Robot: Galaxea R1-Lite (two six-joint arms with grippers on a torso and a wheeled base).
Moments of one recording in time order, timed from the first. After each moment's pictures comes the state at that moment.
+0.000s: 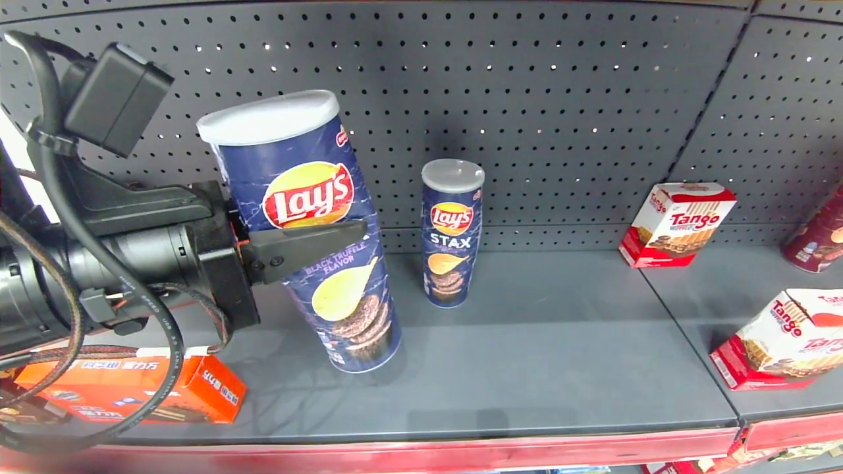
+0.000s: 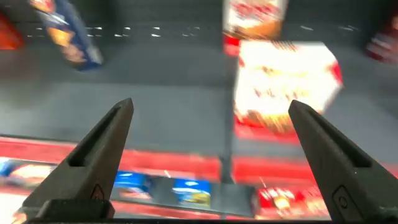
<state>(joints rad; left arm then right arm) -0.48 1.33 -0.84 -0.47 -0.49 0.01 0.08 0.51 -0.43 -0.07 0.12 0.04</state>
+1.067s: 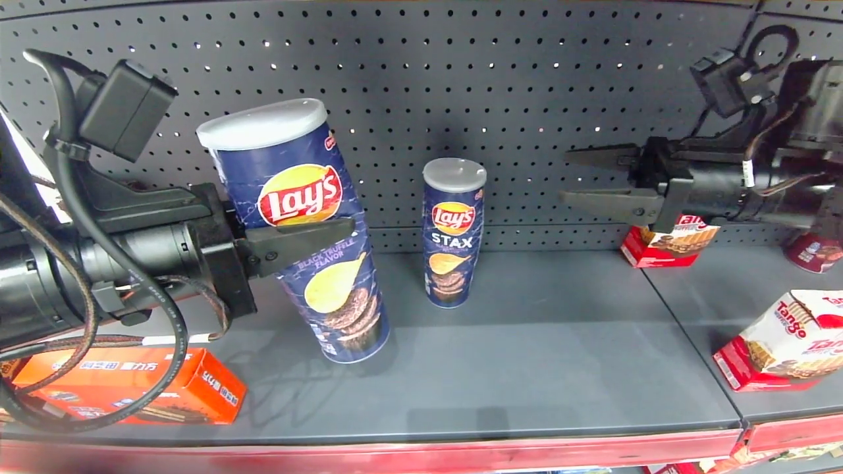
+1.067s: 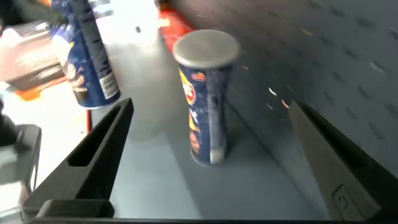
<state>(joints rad) -0.41 1.36 -0.83 -0.50 -0.54 0.00 0.28 1.68 -1.26 -0.40 0.97 -0.20</state>
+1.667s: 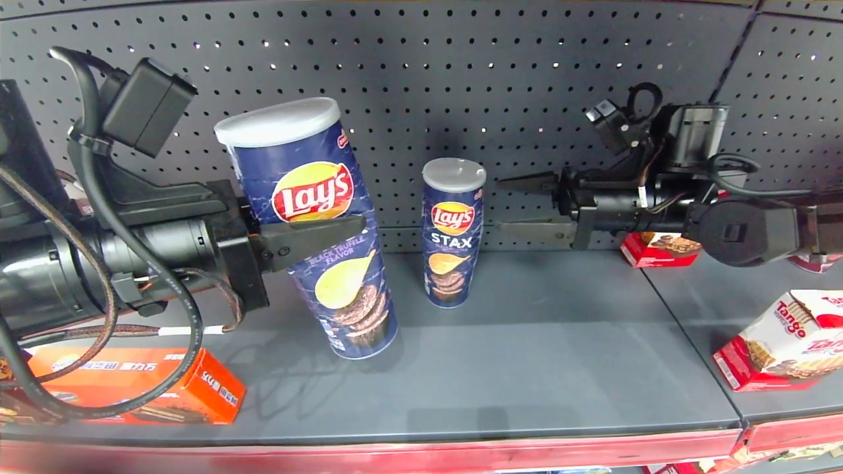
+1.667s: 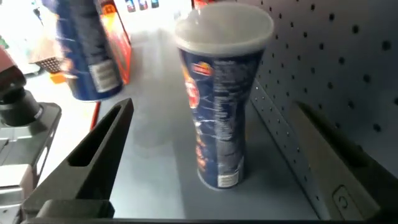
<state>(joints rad) -0.41 1.39 -0.85 -0.51 -0.56 0.00 0.35 1.93 -1.45 -0.40 1.05 -0.23</state>
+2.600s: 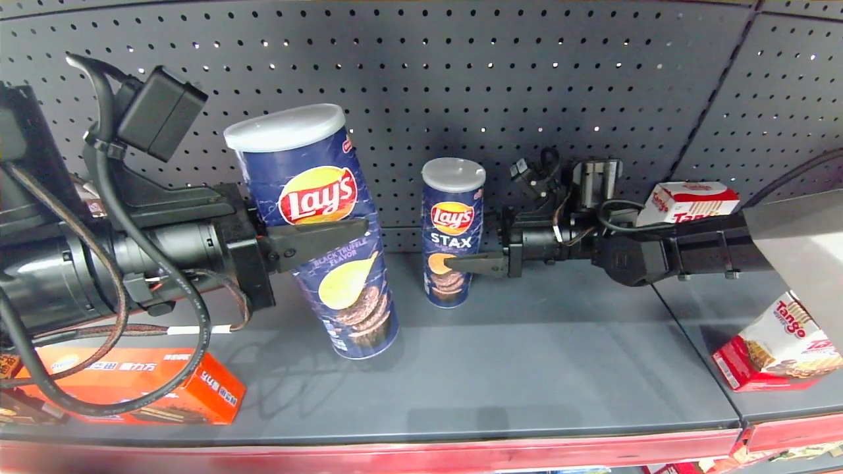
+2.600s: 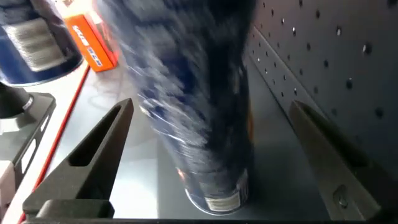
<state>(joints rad) -0.41 1.41 -0.85 -0.52 -0.56 0.00 0.42 2.18 -1.61 -0.41 1.04 -0.23</state>
